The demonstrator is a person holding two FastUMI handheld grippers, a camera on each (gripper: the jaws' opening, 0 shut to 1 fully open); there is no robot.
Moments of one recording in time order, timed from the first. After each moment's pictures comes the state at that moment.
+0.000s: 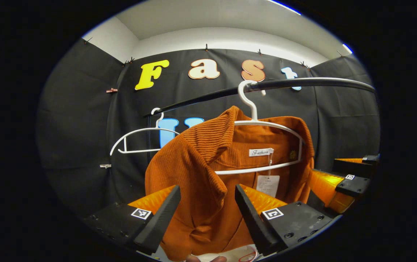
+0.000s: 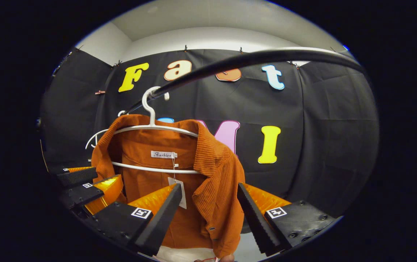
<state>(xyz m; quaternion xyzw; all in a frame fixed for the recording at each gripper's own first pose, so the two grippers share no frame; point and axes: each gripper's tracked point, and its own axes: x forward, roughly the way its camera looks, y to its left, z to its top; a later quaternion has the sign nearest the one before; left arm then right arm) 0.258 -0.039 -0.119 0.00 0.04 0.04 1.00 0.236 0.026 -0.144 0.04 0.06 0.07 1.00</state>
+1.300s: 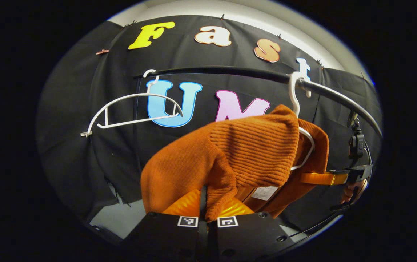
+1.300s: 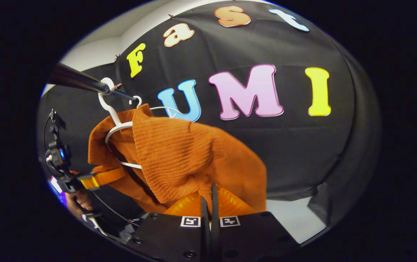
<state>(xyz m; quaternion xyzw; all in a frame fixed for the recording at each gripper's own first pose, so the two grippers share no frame) 0.287 -0.003 -0.113 -0.10 0.21 -0.05 0.97 0.306 0.012 -0.161 0.11 0.26 0.25 0.93</state>
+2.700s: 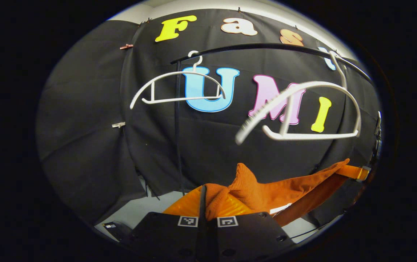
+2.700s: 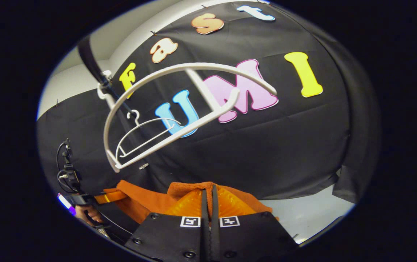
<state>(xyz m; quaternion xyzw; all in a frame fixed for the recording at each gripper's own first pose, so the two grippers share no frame) 0.259 0.071 -0.215 -0.06 0.24 0.05 0.97 0.263 0.077 -0.221 0.26 0.23 0.26 0.90</state>
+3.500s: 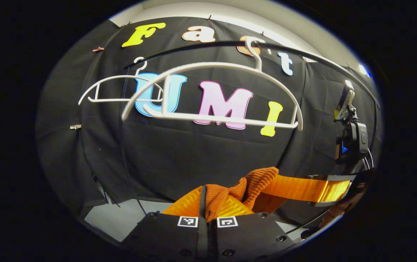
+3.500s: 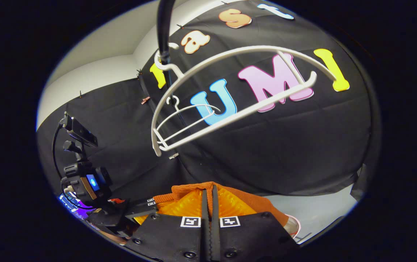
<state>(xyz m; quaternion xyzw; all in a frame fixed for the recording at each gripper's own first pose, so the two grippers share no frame) 0.247 -0.076 -0.232 -0.08 0.19 -0.10 0.97 0.197 0.150 -0.223 0.26 0.25 0.35 0.87</state>
